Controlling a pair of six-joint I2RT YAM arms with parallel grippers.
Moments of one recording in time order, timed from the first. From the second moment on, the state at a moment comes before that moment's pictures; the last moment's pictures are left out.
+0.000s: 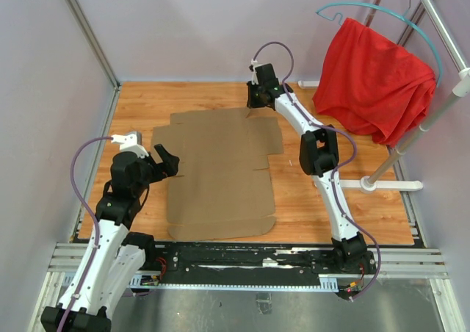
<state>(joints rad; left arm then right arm) -0.14 0.60 0.56 -0.35 0.00 -0.45 0.41 2.60 2.43 -0.55 -0.11 0.23</state>
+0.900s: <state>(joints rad) -0.14 0.59 0.56 -0.34 0.00 -0.45 0.41 2.62 2.42 -0.51 -0.12 0.23</state>
